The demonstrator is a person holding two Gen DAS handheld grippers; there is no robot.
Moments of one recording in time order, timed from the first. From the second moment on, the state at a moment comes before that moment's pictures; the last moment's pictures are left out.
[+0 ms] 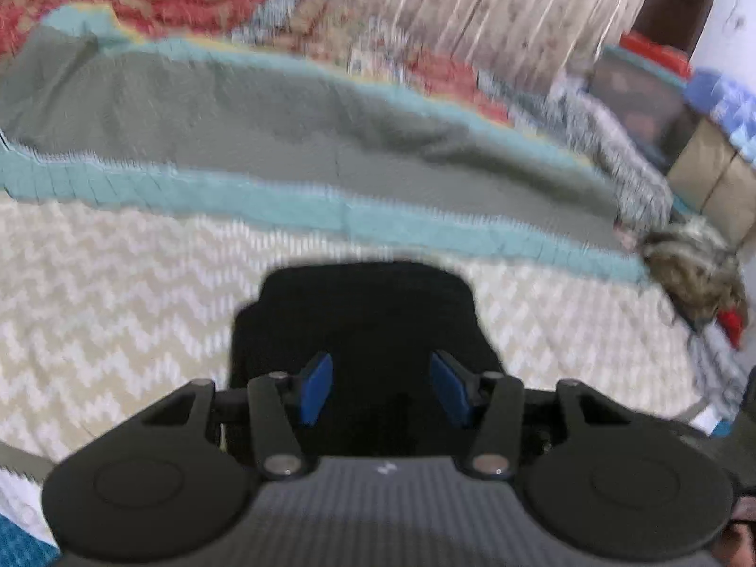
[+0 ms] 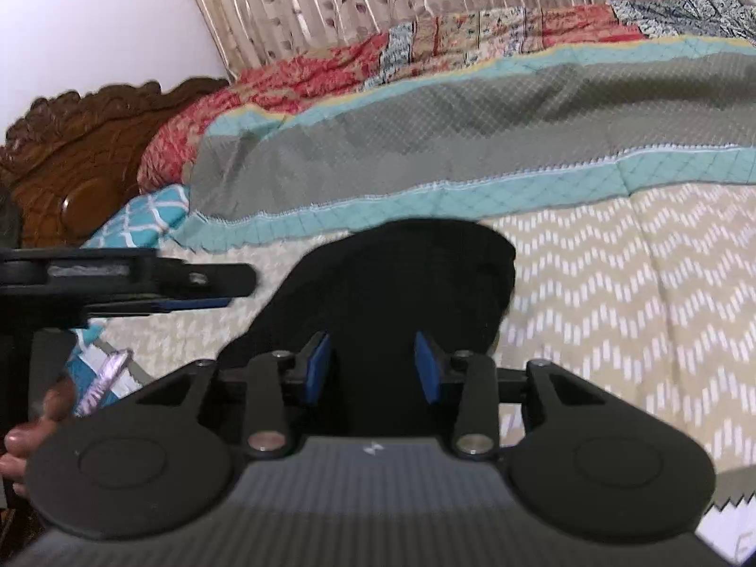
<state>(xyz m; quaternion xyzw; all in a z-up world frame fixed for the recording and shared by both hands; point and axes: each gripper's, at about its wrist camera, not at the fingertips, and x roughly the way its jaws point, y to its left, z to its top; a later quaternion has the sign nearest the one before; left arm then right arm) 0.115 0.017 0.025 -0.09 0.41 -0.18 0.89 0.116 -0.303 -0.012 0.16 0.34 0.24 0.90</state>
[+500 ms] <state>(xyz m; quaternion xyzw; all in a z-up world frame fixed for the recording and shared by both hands) 0.116 0.007 -0.023 0.00 0.44 -0.12 0.89 0.123 -0.268 -0.027 0.11 0.38 0.25 0.89</state>
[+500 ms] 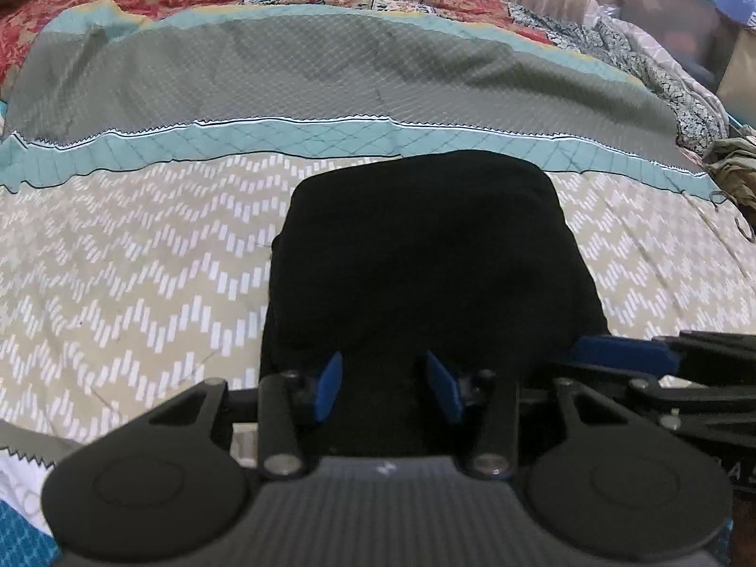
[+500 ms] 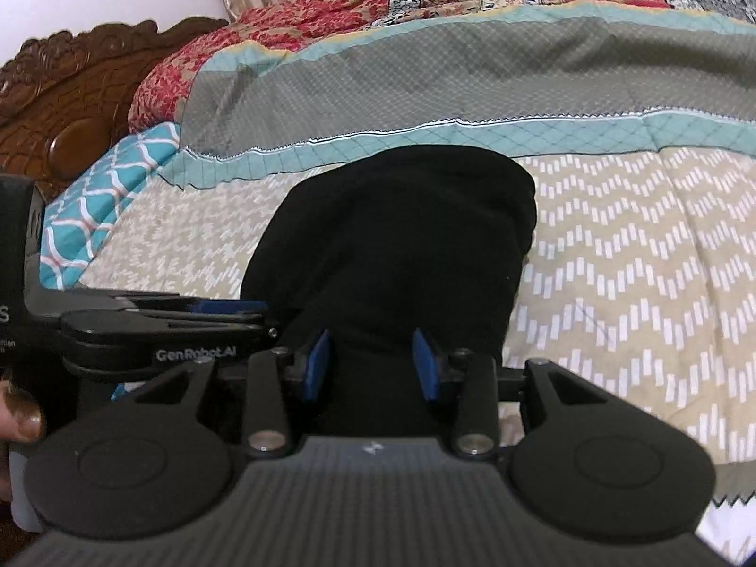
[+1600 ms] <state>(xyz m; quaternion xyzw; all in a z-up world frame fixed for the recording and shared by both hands) -0.004 0.029 -0.015 0.00 0.46 -0.02 0.89 0.007 -0.338 -0.053 0.29 0.47 0.20 0.81</state>
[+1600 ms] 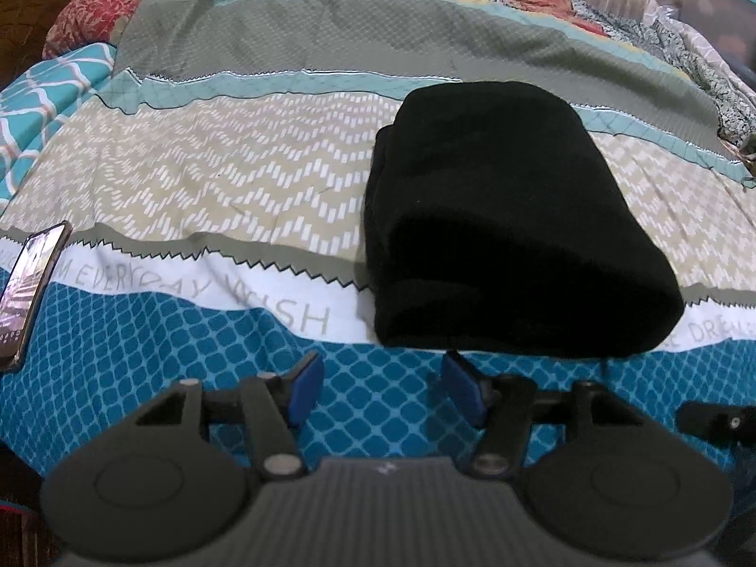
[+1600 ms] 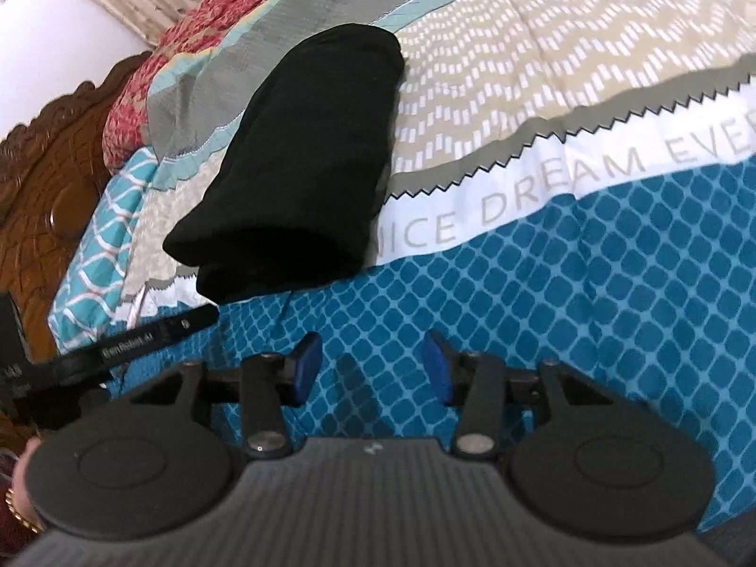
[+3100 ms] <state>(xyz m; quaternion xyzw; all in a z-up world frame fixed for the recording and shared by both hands) -0.008 0.038 0.001 0.01 0.43 0.02 0.90 0.009 -0.333 -0.050 0.29 0.46 0.17 0.82</state>
